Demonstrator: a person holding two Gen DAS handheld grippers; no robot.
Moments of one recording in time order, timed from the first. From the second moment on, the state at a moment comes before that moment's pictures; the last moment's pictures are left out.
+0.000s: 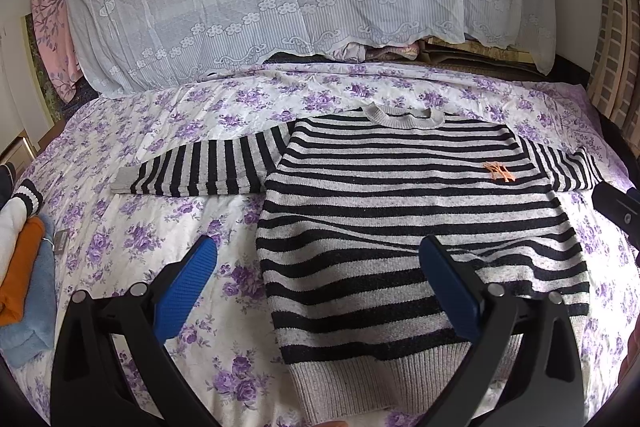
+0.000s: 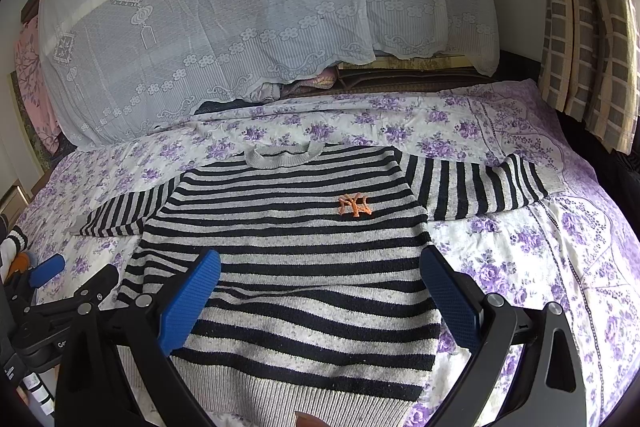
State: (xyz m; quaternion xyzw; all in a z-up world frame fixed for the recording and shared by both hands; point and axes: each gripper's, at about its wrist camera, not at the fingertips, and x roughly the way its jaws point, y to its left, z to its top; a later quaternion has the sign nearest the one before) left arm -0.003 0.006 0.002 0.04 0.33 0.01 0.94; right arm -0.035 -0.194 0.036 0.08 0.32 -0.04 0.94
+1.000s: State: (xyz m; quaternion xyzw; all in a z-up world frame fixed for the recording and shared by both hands) left arm -0.005 0.005 -0.009 0.04 0.34 0.00 0.94; right arm -0.037 -0.192 0.031 0.08 0.32 -0.04 0.94
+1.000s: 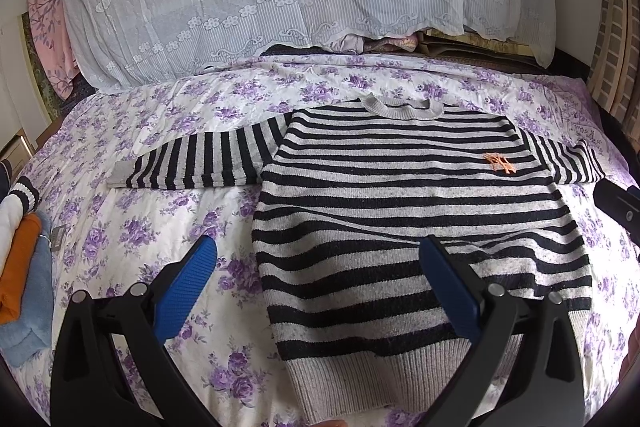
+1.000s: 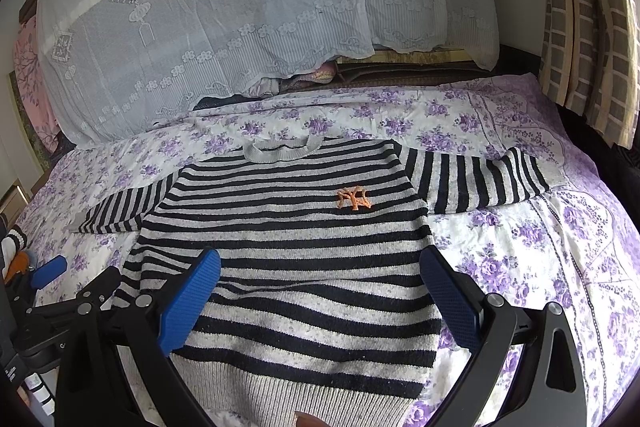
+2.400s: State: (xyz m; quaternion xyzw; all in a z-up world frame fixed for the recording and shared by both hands) left arm 0.008 0.085 -0.124 -0.32 0.52 -0.31 0.73; right arm -0.073 -0.266 -0.105 0.34 0.43 0.17 0.82
